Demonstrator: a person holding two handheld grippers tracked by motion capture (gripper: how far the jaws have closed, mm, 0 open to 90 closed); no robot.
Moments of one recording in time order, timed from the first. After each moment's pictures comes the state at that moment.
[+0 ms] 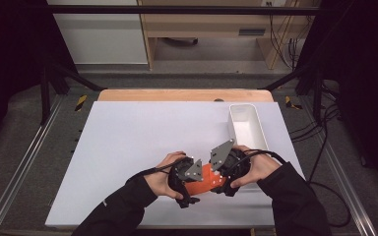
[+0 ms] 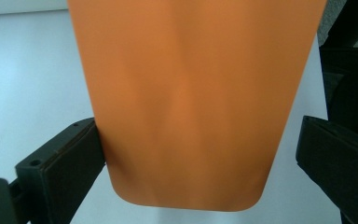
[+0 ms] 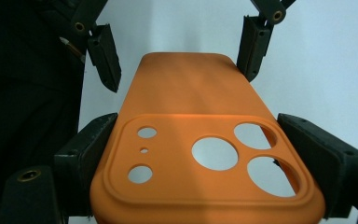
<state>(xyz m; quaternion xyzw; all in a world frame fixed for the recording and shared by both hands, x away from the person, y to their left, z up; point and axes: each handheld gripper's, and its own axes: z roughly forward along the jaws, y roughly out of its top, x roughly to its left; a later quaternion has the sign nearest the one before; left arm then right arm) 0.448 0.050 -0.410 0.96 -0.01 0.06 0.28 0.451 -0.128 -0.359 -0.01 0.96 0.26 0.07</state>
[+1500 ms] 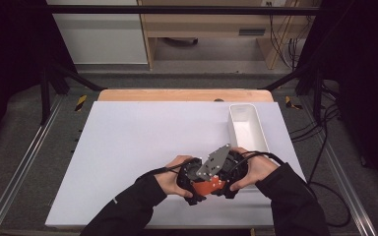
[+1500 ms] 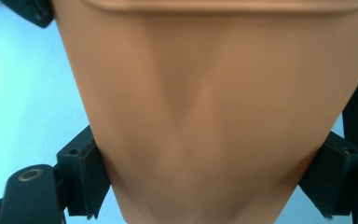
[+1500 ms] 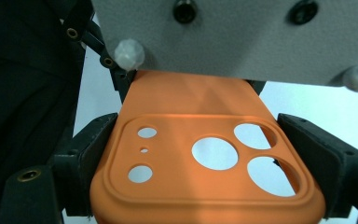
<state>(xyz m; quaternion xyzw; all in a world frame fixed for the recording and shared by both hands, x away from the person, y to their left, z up) 0.452 0.029 -0.420 0.96 0.00 0.06 0.26 0.448 -0.124 -0.367 -0.04 0.97 0.24 0.07</state>
